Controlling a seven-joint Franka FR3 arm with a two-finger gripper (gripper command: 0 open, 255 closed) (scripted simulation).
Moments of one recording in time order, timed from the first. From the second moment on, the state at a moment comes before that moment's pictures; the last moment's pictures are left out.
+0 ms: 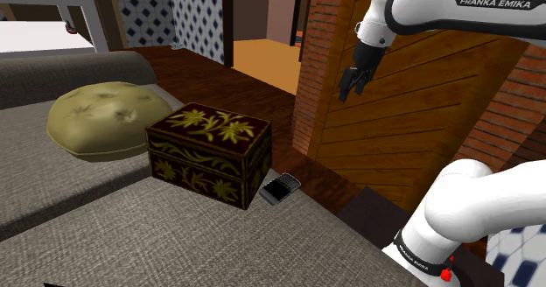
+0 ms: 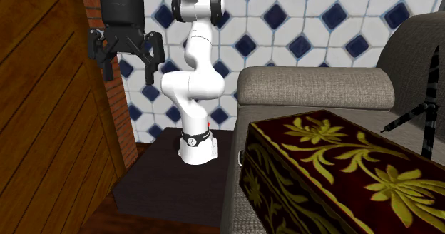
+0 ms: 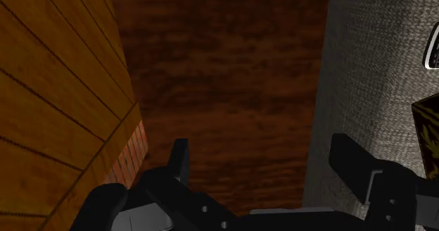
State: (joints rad) arm 0.01 -0.78 -0.05 -2.36 -0.07 1.72 -0.03
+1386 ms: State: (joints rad) arm -0.10 -0.80 0.54 -2.53 0.34 1.79 1.21
